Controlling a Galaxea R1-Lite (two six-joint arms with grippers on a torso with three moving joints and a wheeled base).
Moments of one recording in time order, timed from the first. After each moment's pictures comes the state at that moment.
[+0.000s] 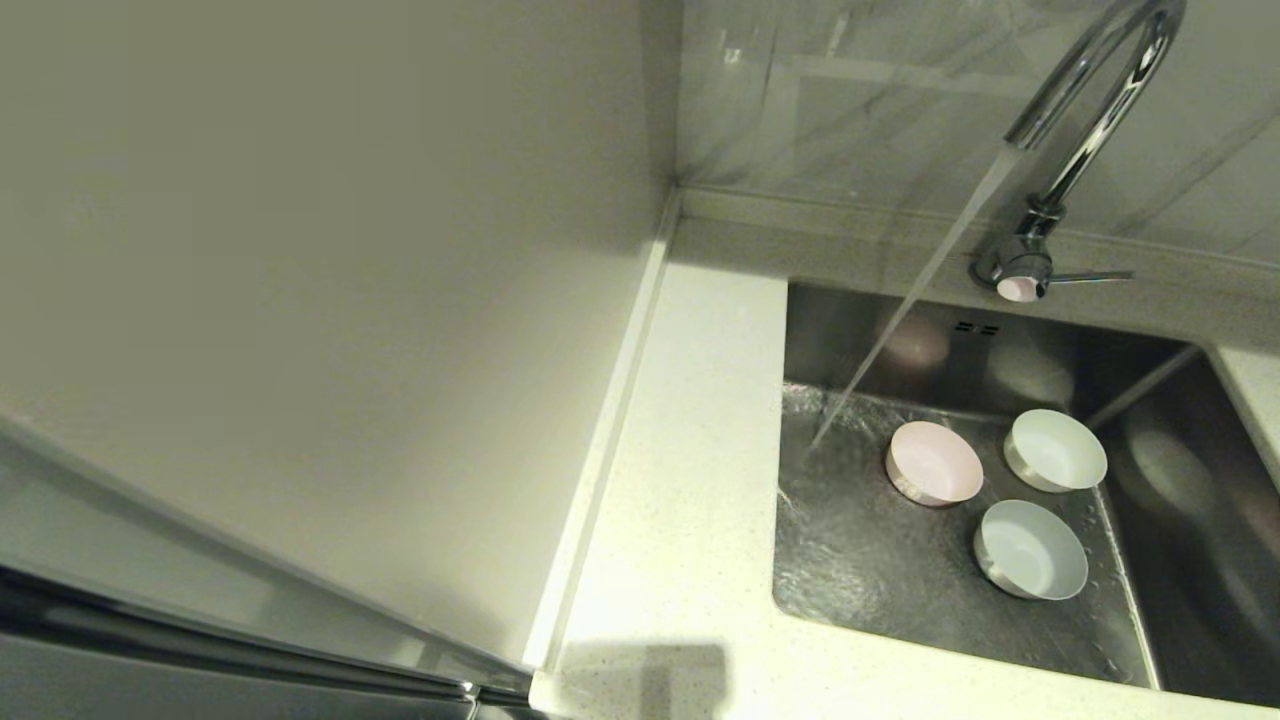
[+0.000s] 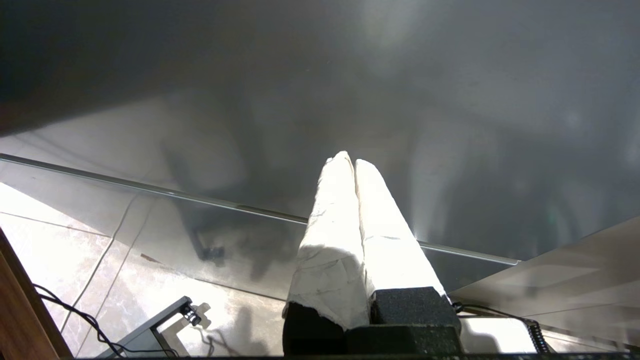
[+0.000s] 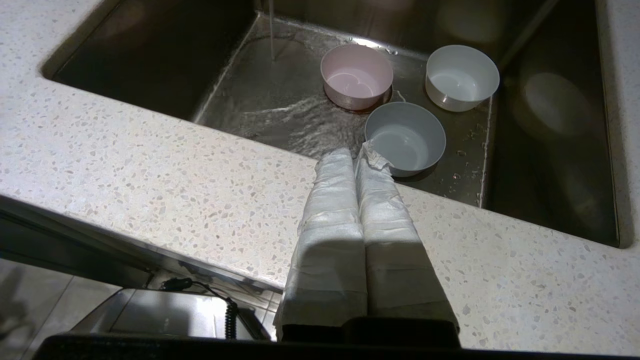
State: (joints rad) left arm 0.00 0.00 0.00 0.00 0.01 -0.02; right arm 0.00 0.00 0.00 0.00 0.02 -0.03
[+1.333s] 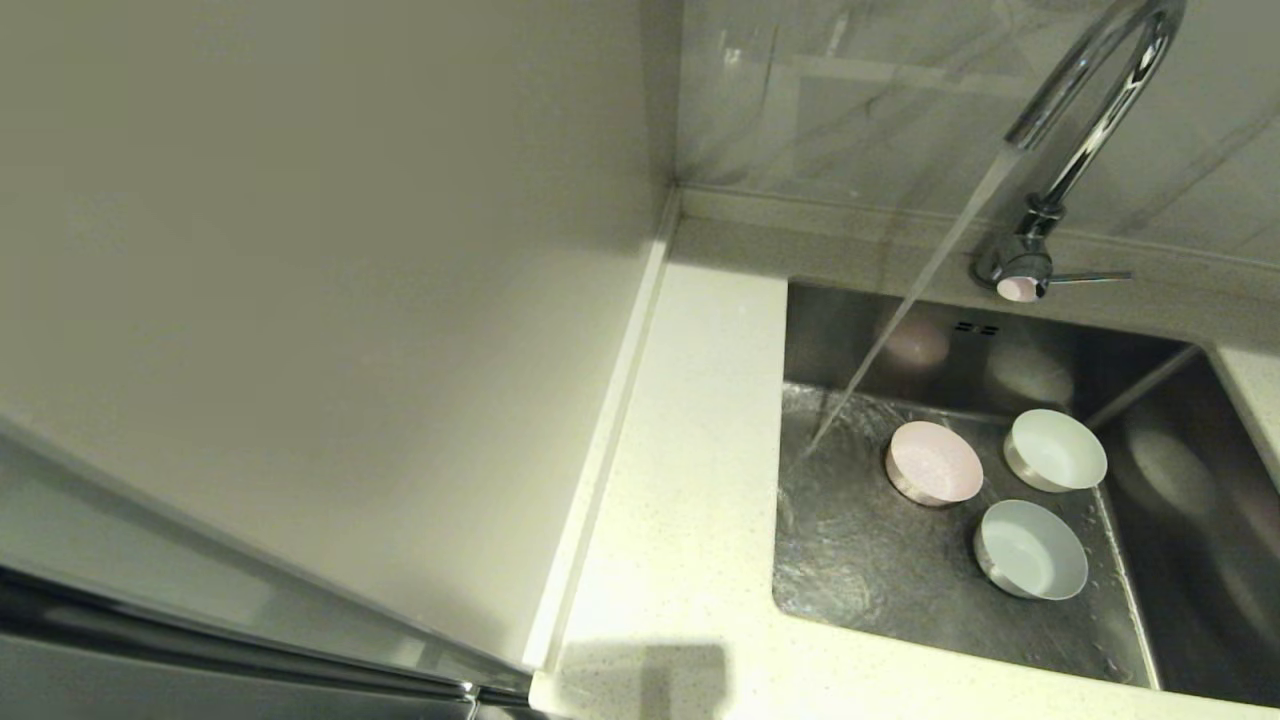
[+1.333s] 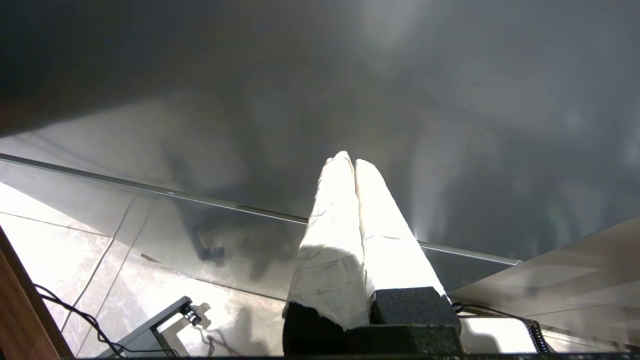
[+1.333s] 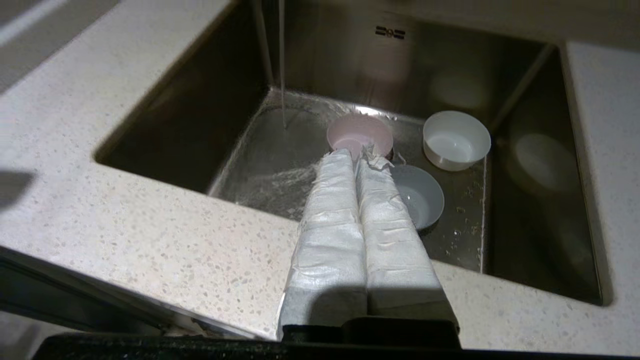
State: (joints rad) left arm 0.00 0.00 0.00 0.00 0.02 -0.02; right arm 0.00 0.00 -0.10 -0.05 0.03 0.01
